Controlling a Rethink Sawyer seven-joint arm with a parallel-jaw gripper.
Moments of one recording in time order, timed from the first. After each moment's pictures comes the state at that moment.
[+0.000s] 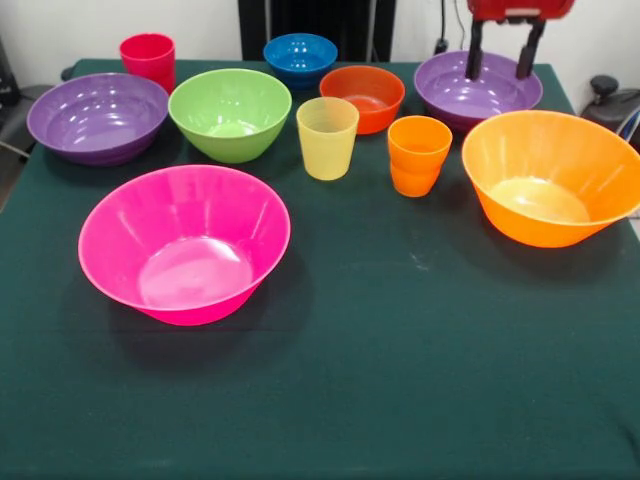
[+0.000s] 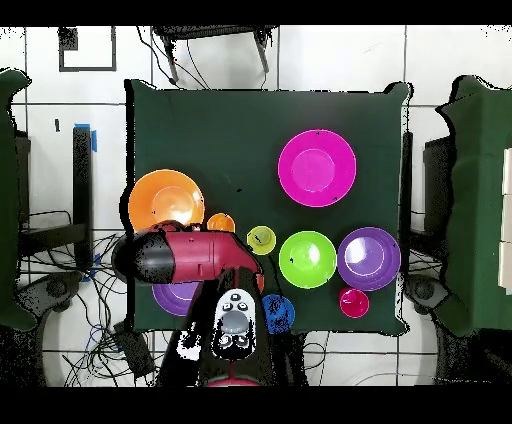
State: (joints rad) arm 0.05 -0.75 -0.01 1.88 0.02 0.37 1.74
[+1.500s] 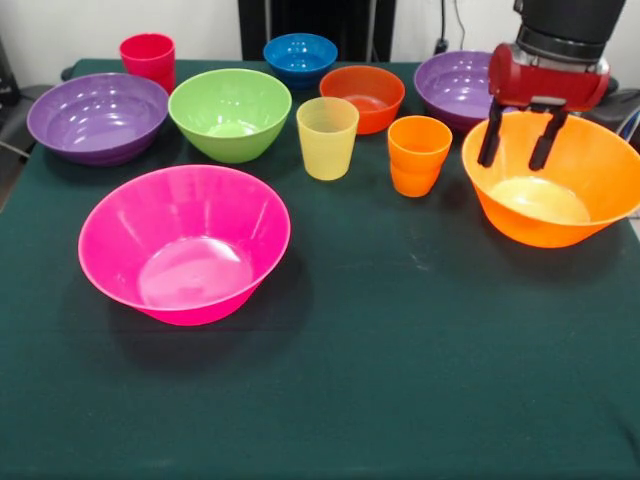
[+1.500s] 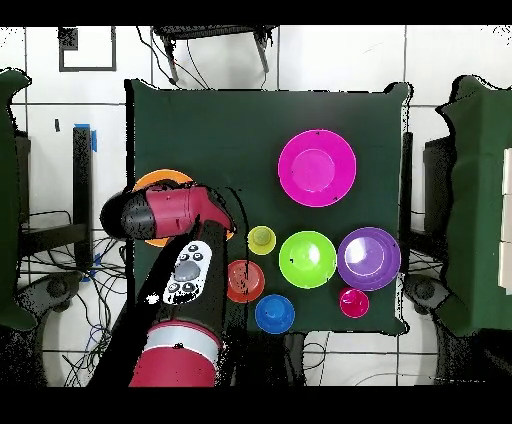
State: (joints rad) arm 0.21 -0.51 -0.19 1.52 0.02 0.37 1.78
